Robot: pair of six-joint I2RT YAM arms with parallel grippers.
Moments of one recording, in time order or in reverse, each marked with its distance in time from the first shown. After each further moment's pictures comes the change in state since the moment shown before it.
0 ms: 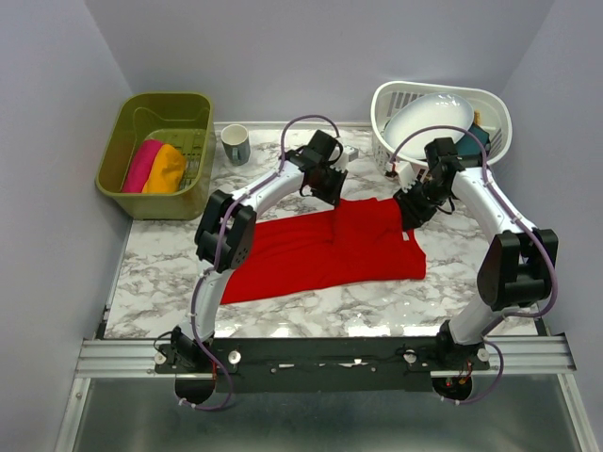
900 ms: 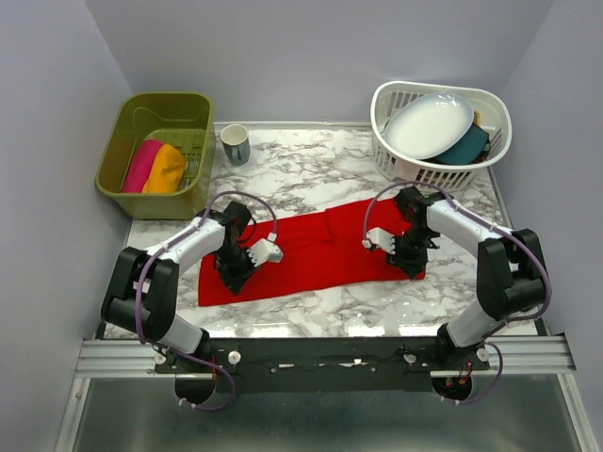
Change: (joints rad) left arm 0.248 -0.748 -1.033 -0.397 -0.043 0.793; right arm 0.158 -0.052 -0.364 -0.012 0.174 -0.457
